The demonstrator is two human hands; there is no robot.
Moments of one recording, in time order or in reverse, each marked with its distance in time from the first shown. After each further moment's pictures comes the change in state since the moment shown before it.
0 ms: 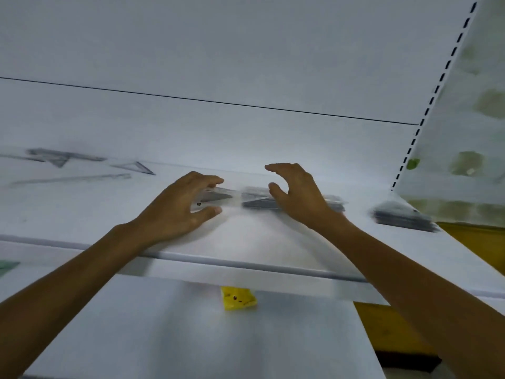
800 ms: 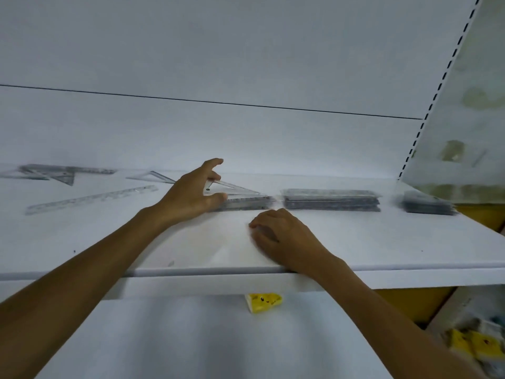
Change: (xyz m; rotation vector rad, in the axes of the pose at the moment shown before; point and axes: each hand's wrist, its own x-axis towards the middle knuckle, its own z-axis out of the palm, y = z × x) left_hand 0.036 -0.129 -0.031 -0.179 -0.110 -0.042; right_hand -0.021 -0.119 0.082 -0.069 -0.210 0.146
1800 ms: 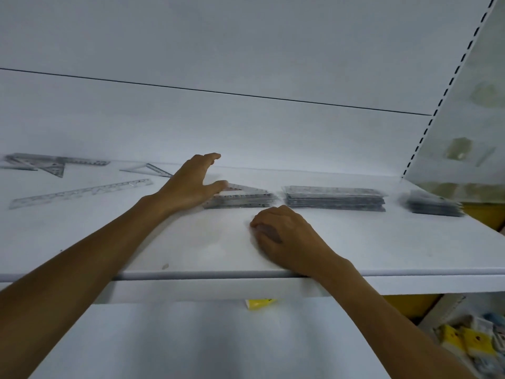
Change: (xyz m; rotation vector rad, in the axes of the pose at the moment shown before) left_hand 0.023 -0.012 0.007 0.099 0.021 -0.026; right_hand 0.005 0.005 -0.001 -0.013 0.001 -0.051
